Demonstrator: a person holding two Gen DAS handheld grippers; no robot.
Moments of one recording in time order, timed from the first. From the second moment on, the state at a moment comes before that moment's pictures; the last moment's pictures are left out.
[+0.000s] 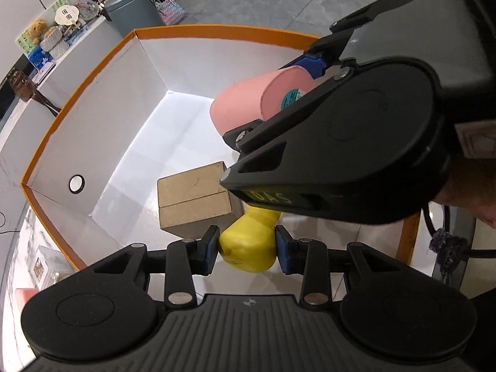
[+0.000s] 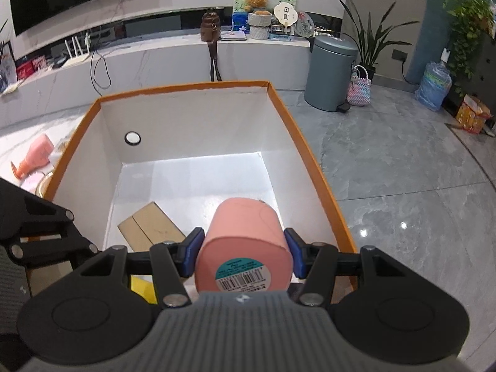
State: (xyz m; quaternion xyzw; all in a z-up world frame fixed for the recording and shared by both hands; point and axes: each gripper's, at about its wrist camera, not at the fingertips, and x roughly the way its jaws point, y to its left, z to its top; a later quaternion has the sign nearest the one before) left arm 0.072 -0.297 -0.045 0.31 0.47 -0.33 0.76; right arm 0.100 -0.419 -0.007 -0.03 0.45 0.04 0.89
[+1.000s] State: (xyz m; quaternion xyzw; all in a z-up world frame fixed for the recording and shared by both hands) left arm 0.086 -0.293 -0.047 0.30 0.49 -0.33 0.75; right arm 0.100 -0.418 -0.010 -0.02 0.46 0.06 0.88
